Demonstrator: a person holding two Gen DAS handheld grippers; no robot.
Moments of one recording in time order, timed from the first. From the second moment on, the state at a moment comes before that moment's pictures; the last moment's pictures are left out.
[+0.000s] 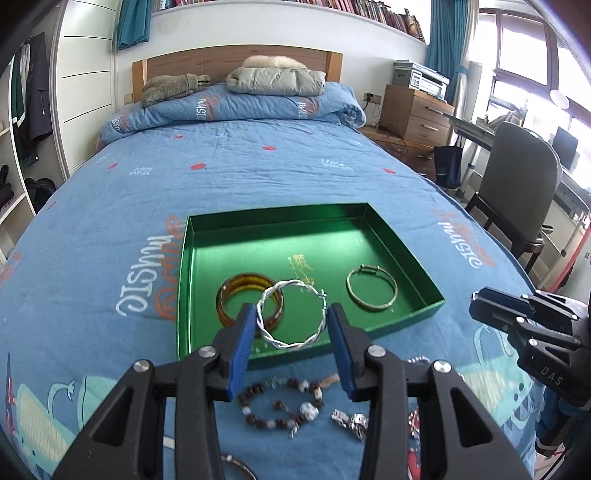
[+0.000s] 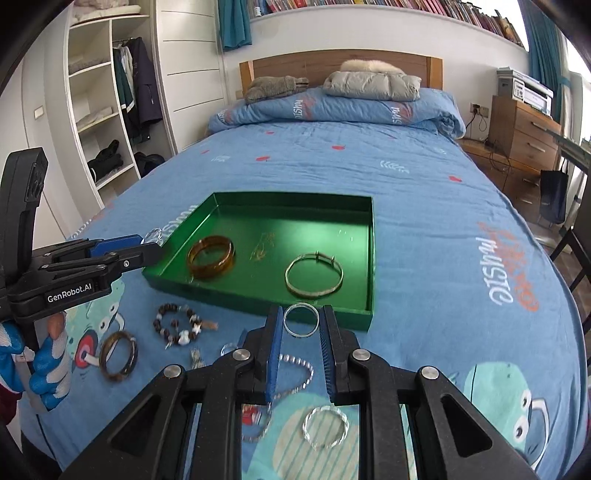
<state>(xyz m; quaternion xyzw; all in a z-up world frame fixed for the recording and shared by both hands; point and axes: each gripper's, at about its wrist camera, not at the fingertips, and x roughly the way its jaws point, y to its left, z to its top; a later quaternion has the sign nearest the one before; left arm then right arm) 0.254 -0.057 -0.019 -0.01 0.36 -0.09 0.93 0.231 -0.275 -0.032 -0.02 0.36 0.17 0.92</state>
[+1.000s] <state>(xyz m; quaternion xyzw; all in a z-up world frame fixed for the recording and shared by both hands) 0.436 -0.041 -0.109 -0.01 0.49 0.00 0.87 0.432 -0.224 -0.108 -0.08 0.46 0.15 0.87</state>
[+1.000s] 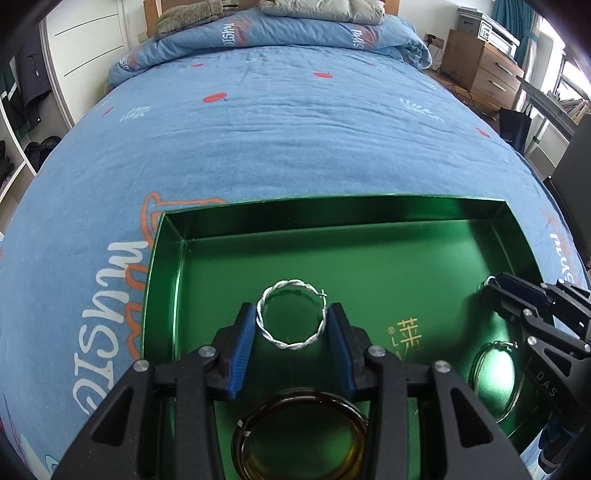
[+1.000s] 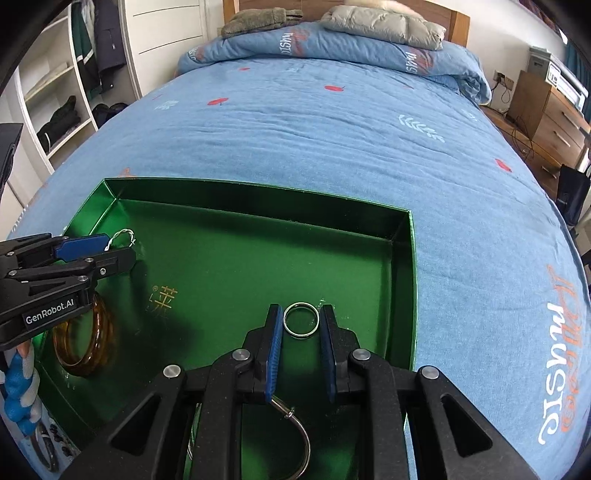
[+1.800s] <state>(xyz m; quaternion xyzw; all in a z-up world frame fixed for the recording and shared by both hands) 0.373 -0.027 -0.025 0.00 0.43 -0.01 0.90 0.374 -0.234 -0.027 -0.05 0.38 0.14 0.91</state>
